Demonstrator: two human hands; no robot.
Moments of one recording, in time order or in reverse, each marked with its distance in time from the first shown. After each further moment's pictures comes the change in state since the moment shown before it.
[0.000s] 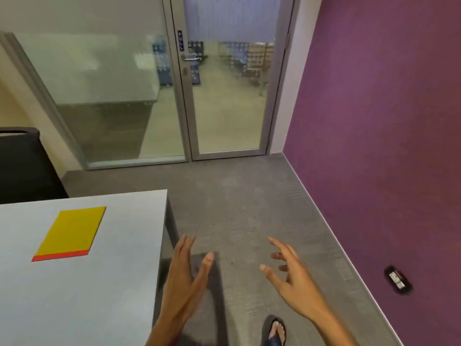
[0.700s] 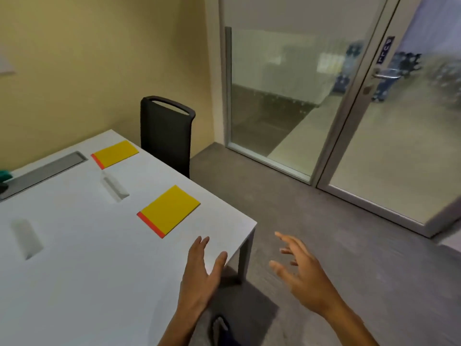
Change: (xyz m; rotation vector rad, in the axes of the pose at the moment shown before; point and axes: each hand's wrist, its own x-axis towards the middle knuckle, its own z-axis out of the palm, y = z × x) left_hand 0.194 -0.017 -0.023 -0.098 0.622 -0.573; right_hand 0.378 -0.079 0.080 -0.125 -0.723 -0.417
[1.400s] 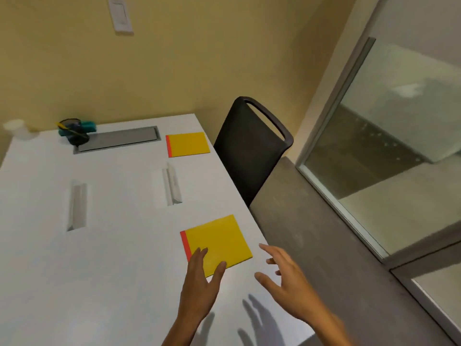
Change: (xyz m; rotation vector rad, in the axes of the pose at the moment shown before) left_hand 0.220 -0.063 -0.068 -0.217 0.347 -0.311; right_hand 0.327 -0.081 0.114 -0.141 -0.500 -0.294
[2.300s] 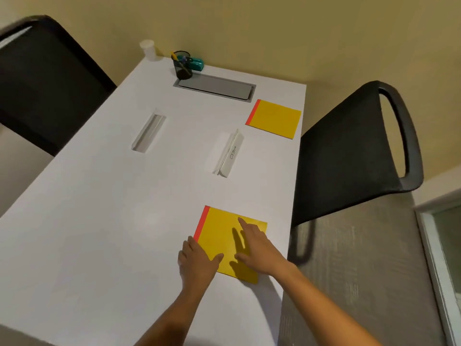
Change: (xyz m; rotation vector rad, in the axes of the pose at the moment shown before) left_hand 0.115 -0.066 0.117 0.384 0.439 -0.740; right_hand 0.258 0.065 0.048 -0.467 -0.764 -0.384
